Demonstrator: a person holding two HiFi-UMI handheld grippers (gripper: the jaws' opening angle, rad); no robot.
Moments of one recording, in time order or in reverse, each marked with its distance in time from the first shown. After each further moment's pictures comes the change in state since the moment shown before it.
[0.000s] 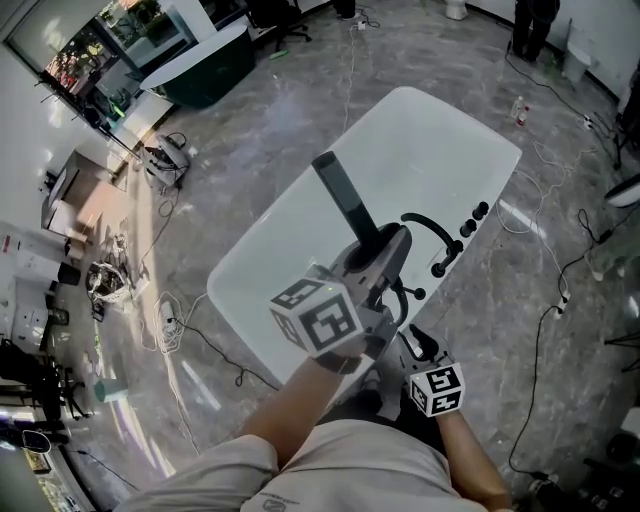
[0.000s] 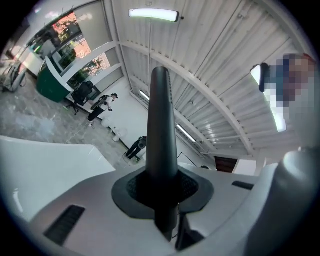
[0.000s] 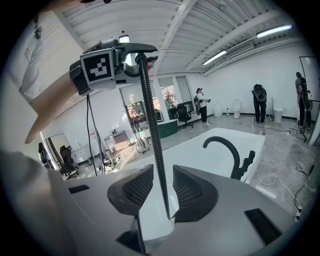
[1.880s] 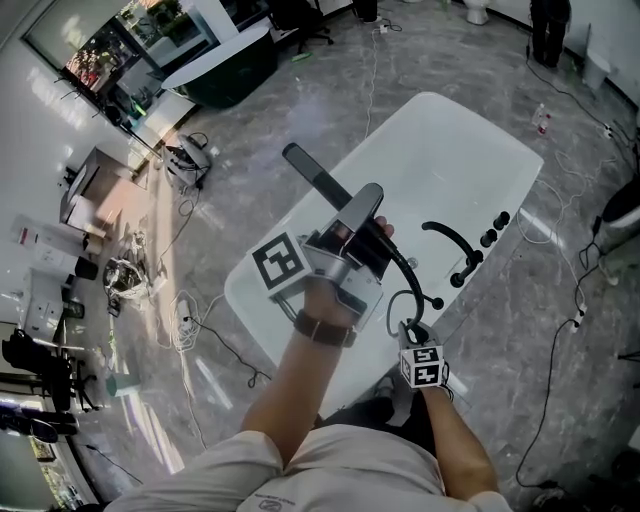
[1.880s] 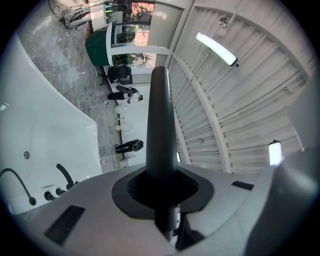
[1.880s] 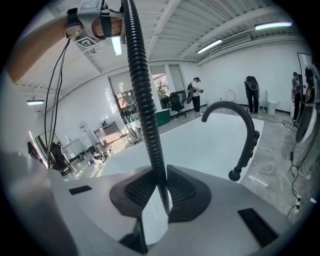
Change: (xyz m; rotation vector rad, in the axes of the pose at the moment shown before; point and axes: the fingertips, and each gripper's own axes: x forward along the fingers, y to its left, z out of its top) left arm 0.008 0.046 0.063 -0.610 -0.203 -0.110; right arm 0.108 -0.044 -0.094 0.035 0.105 -0.086
